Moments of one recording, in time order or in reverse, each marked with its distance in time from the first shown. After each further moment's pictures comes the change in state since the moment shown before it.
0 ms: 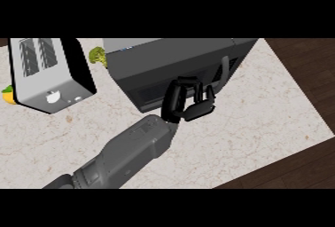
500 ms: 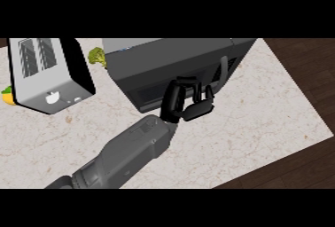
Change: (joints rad) left arm 0.013 0.000 0.021 -0.008 -0.035 0.004 0.022; right arm 0.045 0.033 0.017 -0.085 0.054 -0.033 -0.005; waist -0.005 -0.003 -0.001
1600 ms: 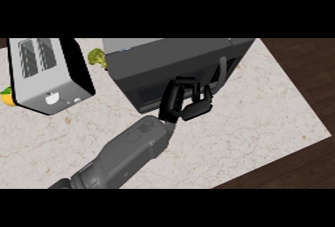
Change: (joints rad) left arm 0.026 0.000 0.044 -0.023 -0.086 -0.001 0.086; right arm 0.084 0.121 0.070 -0.144 0.030 -0.054 0.001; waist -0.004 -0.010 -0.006
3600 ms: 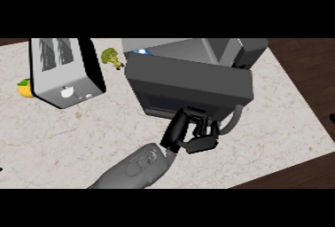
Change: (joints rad) left arm 0.206 0.000 -0.087 -0.196 -0.353 0.024 0.270; right arm 0.202 0.216 0.134 -0.063 0.181 -0.045 -0.147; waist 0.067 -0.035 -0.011
